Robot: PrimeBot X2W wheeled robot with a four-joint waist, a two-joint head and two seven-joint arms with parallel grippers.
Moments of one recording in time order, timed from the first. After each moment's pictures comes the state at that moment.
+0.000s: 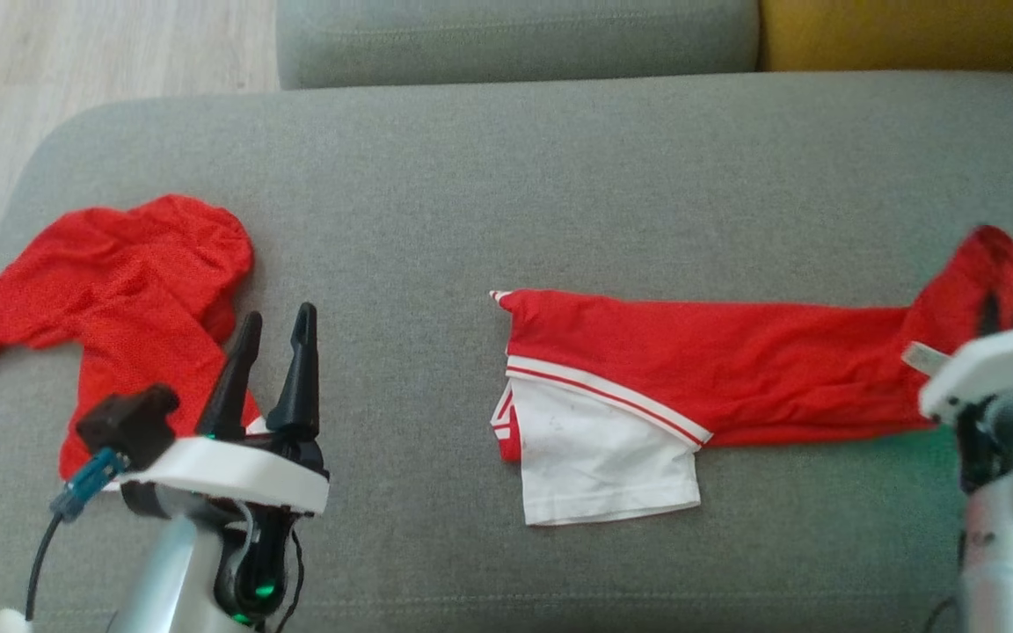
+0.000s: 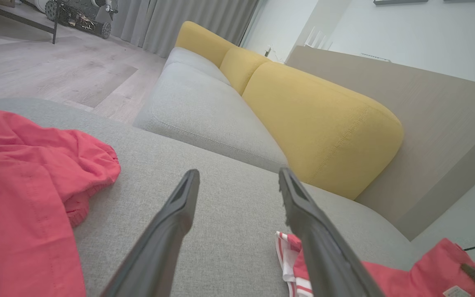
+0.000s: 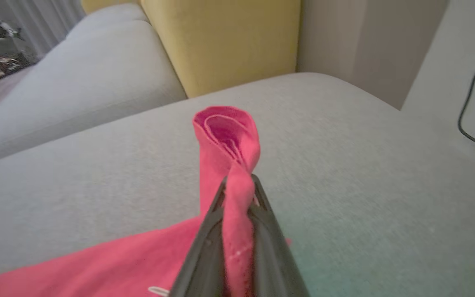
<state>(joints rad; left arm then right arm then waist) -0.16 0.09 -0.21 0.27 -0.57 -0.12 -0.25 -0.49 -0.06 -0.53 0.73 -0.12 0.12 0.04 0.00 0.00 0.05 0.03</state>
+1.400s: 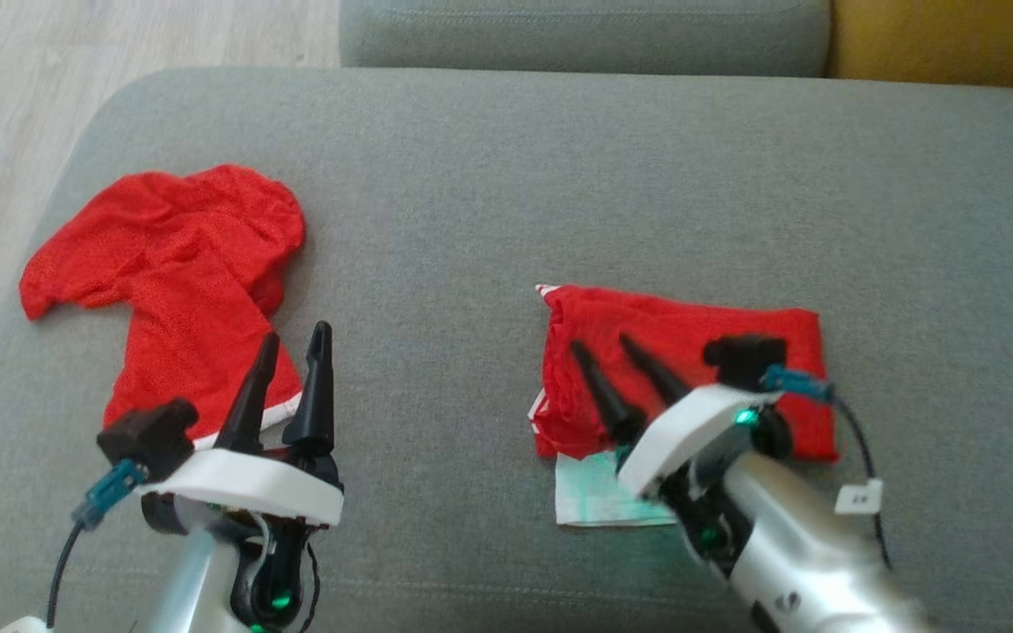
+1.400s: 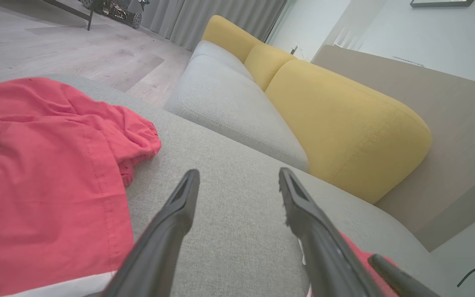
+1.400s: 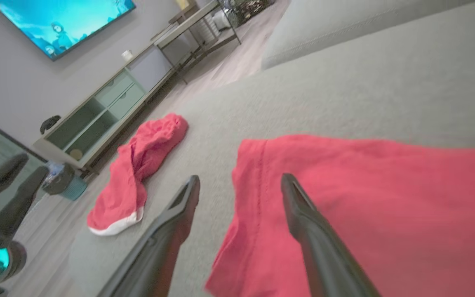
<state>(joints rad) -0.15 0.07 -0.22 0.31 -0.58 -0.12 -0.25 -0.47 -0.06 0.71 0.75 0.83 0.12 -0.15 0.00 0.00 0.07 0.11</state>
